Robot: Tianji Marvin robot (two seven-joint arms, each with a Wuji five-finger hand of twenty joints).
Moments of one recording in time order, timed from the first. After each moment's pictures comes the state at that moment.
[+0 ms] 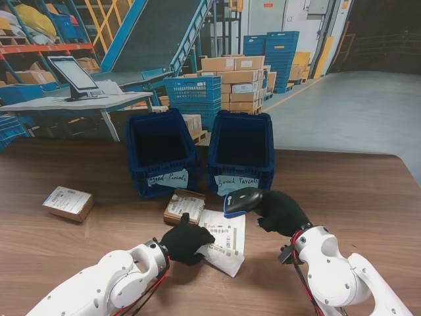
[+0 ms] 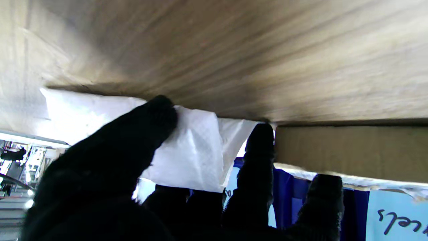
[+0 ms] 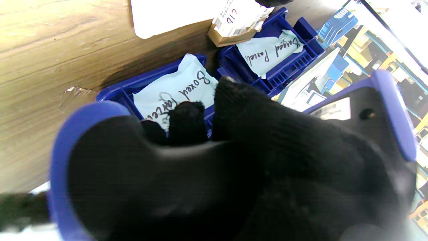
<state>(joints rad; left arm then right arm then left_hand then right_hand) 1.34 -1.04 -0.73 -1.40 0.98 -0.22 0.14 -1.78 -1.10 1.34 -1.92 -0.55 0.06 0.05 0.88 -0.53 0.74 -0.01 0.61 0.21 0.50 0.38 0.69 0.19 0.40 0.58 0.60 0.31 0.31 0.55 0.09 0.53 0.28 0.47 0.96 -0.83 1.14 -0.22 0.65 -0.14 1.08 1.14 0.80 0.05 0.92 0.88 0.91 0.11 0.97 0.93 0.62 0.16 1.32 0.83</state>
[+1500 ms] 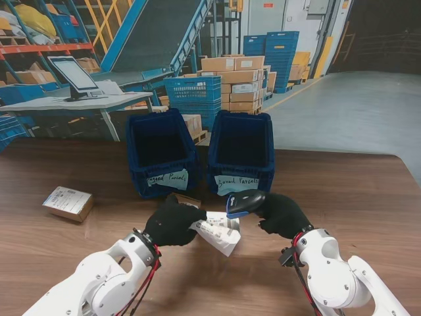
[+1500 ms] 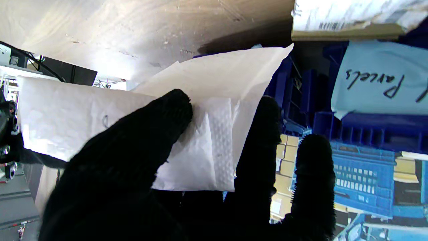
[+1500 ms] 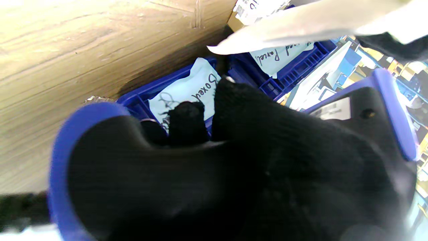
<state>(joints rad) 1.63 -1.07 -1.07 -1.79 1.05 -0.19 0.13 -1.79 -1.10 1.34 -1.92 -0.52 0.11 0.03 1.00 -0.58 0.68 -0.03 0.66 0.12 0.95 0.50 0.94 0.16 0.47 0.96 0.84 0.31 0.64 0.91 0.25 0.50 0.85 0.60 0.96 -0.83 1.14 -0.22 0.65 -0.14 1.08 1.14 0.80 0.05 0.92 0.88 0.91 0.11 0.97 0.93 0.62 0.16 1.32 0.83</state>
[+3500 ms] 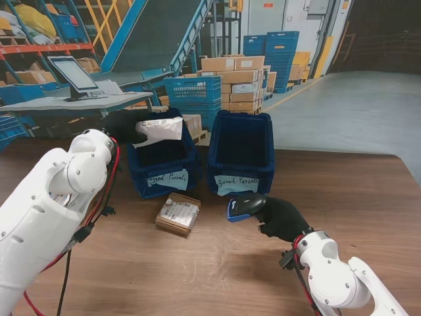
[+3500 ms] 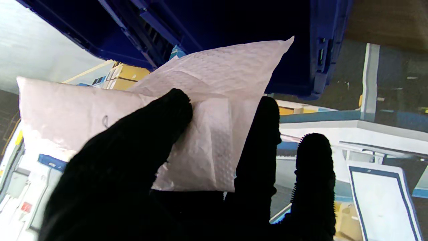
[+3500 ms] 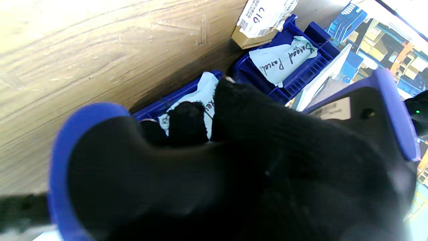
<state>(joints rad) 1.12 -1.07 -1.19 -1.60 0.71 0.22 -0.25 -1.79 -1.10 1.34 -1.88 -0.47 0.09 0.05 1.00 -0.58 0.68 -0.03 0.66 0.12 0.96 0.52 0.94 0.16 0.48 0.97 0.84 0.31 0.64 0.92 0.26 0.50 0.86 0.61 0.96 -0.83 1.14 -0.22 0.65 -0.14 1.08 1.14 0.80 0.05 0.92 0.88 0.91 0.11 0.97 0.93 0.62 0.16 1.32 0.83</state>
